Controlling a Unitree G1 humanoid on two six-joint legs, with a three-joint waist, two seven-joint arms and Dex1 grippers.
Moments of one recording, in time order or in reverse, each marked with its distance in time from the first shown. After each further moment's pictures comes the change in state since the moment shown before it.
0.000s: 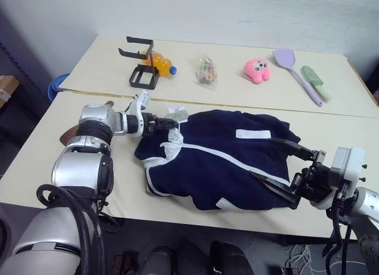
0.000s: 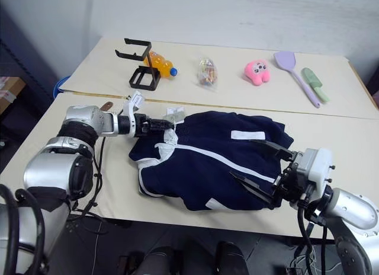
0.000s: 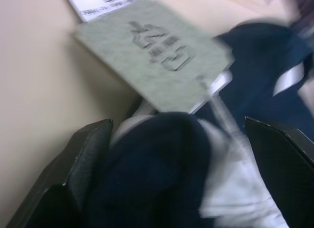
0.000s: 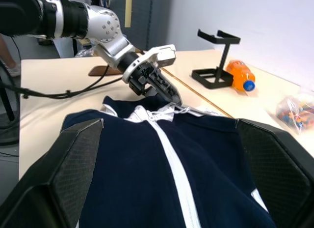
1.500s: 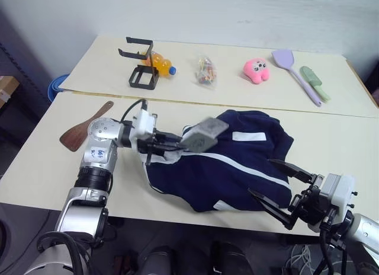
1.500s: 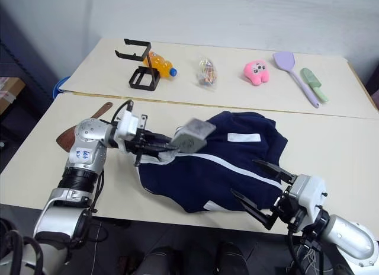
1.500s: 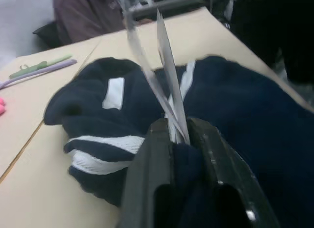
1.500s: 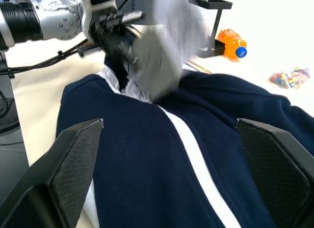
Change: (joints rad) left arm 0.533 0.065 -0.302 -0.805 0.075 -1.145 -0.729; right arm 0.195 0.050 0.035 -0.047 -0.114 -0.105 -0.015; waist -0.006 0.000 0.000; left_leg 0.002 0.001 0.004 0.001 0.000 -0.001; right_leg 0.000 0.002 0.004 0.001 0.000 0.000
